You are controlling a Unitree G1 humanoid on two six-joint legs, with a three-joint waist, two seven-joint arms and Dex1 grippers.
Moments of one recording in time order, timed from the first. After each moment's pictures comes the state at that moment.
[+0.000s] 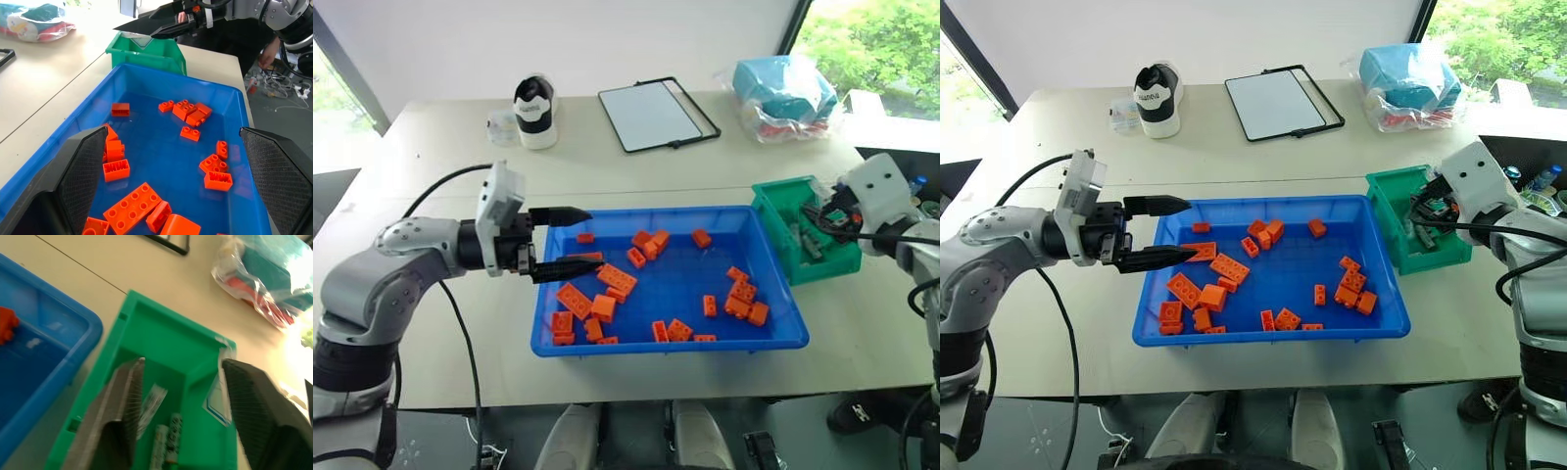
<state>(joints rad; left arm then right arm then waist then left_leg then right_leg) -0.46 0.80 0.08 -0.34 -0.82 0.73 -1.03 -0.33 -0.86 -0.28 -0.28 0.11 0.78 0.61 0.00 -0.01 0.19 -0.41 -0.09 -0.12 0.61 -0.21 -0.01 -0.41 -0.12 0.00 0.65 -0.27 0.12</state>
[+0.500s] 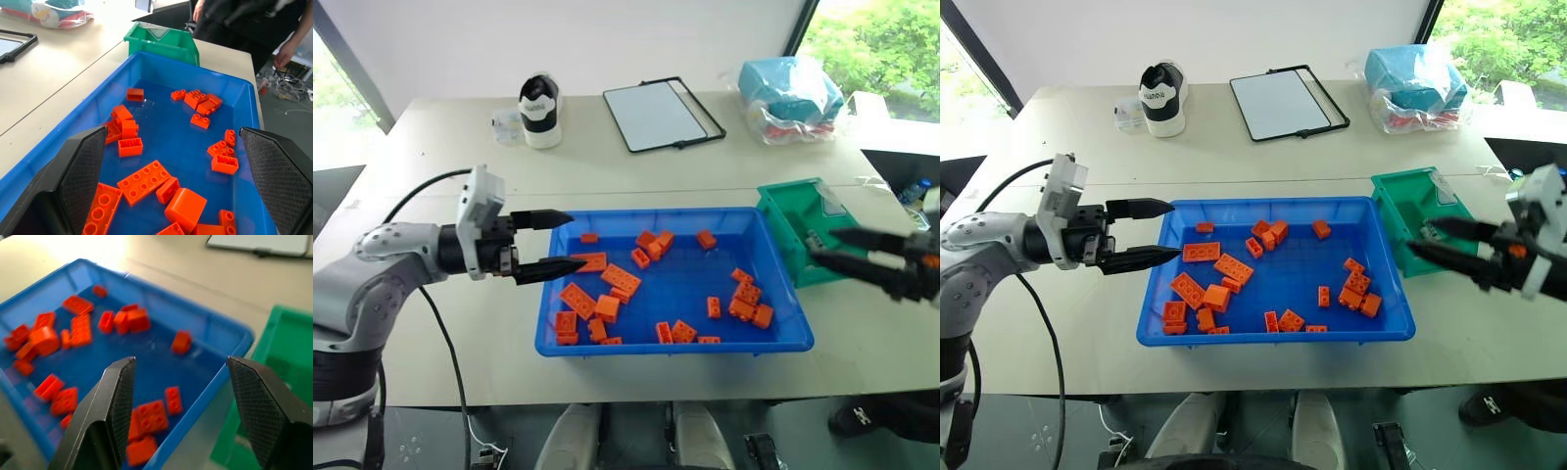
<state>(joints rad) -0.39 0.85 0.17 -0.33 -0.82 0.73 -1.06 0.04 -1.01 -0.74 -0.41 0.69 1.00 1.17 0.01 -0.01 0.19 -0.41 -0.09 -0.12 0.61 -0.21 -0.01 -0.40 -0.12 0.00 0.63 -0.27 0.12</state>
